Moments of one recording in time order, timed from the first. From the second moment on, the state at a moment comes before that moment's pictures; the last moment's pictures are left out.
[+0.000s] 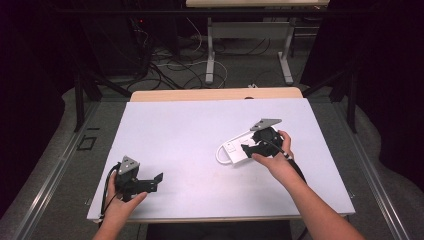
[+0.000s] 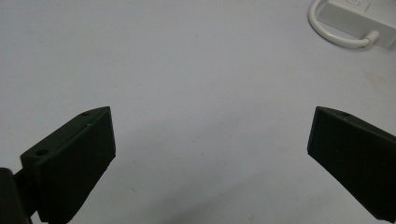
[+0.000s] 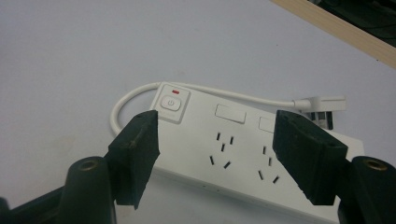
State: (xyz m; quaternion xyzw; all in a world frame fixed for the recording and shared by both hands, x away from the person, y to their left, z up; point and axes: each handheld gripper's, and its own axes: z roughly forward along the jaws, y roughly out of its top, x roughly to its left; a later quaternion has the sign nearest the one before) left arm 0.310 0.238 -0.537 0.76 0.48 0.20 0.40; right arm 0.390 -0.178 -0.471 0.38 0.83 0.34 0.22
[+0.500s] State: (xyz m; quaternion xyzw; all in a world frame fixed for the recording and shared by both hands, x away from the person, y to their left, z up) left arm 0.310 0.239 -0.537 0.76 0.47 0.20 0.40; right arm 0.408 -0.169 -0.467 0.38 0.83 0.34 0.22
